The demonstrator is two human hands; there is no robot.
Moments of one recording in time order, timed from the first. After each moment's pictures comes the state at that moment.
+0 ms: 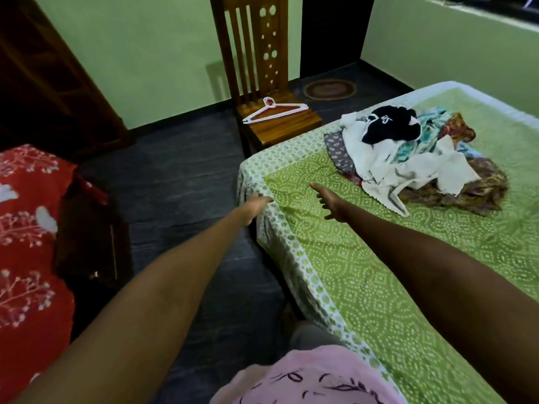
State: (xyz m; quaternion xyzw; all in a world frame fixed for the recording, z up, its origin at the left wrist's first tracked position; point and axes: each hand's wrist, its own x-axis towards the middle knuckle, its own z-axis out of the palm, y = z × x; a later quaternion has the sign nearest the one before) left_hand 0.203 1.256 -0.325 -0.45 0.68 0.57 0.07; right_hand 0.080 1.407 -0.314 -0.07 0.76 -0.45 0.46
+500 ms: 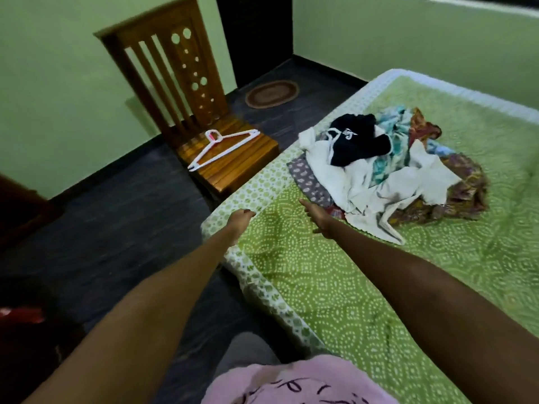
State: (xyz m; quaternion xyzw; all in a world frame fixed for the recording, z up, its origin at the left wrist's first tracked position) left_hand -0.047 1.097 -0.352 -0.43 0.72 0.53 0.13; right_hand -0.127 1.280 -0.343 0.07 0.72 -0.54 0.43
